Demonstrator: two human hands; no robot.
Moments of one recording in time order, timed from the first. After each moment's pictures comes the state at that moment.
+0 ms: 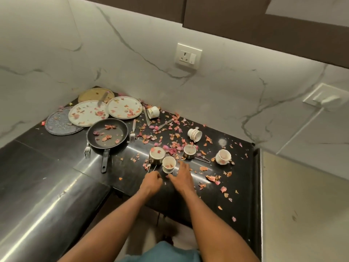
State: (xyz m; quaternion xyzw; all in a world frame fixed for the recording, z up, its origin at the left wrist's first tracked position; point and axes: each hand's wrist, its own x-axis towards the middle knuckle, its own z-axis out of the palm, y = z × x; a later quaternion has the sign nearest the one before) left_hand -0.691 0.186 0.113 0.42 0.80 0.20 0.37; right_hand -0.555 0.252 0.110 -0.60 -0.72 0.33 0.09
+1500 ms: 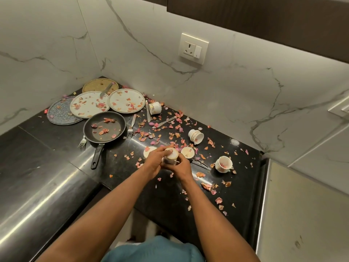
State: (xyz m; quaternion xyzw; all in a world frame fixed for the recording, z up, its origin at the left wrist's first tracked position) left_hand -0.662 0.281 0.163 0.12 0.58 0.55 0.58; right_hand -0.540 0.325 0.119 -0.47 -0.57 0.63 0.25
